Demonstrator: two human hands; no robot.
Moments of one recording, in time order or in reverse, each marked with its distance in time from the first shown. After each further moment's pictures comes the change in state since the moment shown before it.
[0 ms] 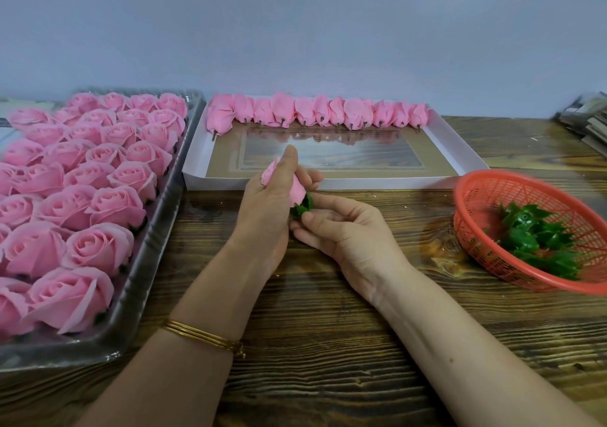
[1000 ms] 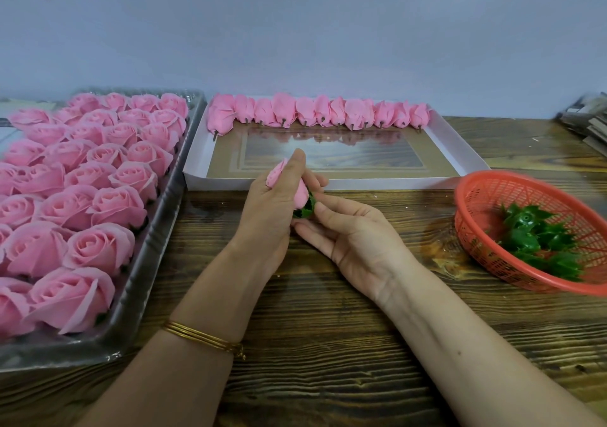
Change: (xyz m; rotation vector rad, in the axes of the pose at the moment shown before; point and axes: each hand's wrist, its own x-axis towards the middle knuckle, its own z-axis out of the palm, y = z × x) left_hand -0.004 0.002 0.000 0.099 -0.043 0.022; right_hand 0.004 -0.003 -0.005 0.109 -0.076 0.073
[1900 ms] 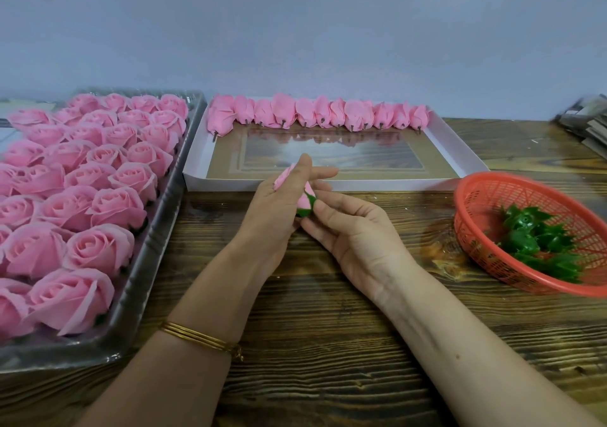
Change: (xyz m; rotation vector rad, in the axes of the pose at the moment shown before) left_hand -0.002 0.002 -0.003 0.086 -0.101 -0.079; right_hand -0.001 0.000 0.002 -0.010 0.040 -0.091
